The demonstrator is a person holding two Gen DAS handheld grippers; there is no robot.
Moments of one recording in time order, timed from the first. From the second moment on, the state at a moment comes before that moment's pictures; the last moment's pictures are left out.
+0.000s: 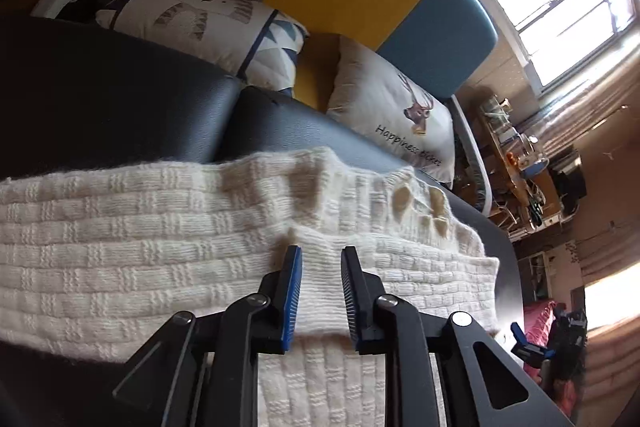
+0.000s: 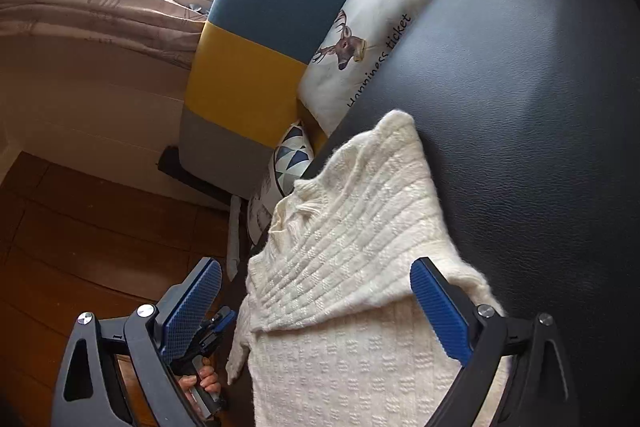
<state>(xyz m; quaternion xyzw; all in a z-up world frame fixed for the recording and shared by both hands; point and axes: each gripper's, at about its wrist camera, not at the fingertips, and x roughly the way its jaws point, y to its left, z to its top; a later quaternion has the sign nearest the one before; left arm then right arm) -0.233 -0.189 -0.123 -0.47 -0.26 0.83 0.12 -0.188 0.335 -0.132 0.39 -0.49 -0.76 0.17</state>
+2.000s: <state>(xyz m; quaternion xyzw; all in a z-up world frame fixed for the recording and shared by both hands) -0.154 -0.269 -0.131 -0.39 -0.39 0.83 0.06 -0.194 0.136 -0.135 0.46 -0.05 -0.87 0.18</state>
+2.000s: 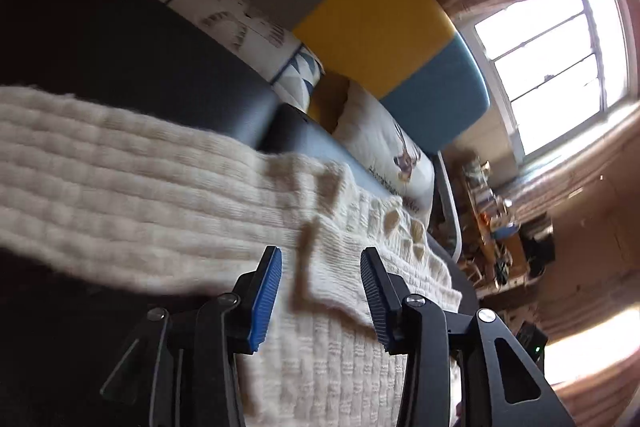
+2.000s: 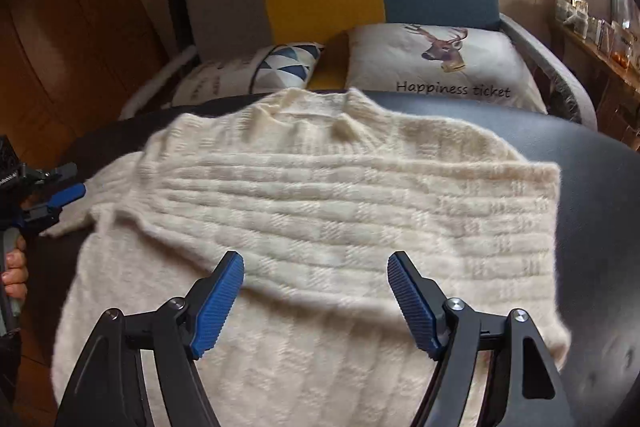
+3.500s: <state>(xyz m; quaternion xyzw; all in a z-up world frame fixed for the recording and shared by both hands) -0.081 -0.494 -0.144 -0.28 -0.59 0.75 -0.12 -0.142 0.075 -0.177 0.46 -0.04 -0.86 0.21</state>
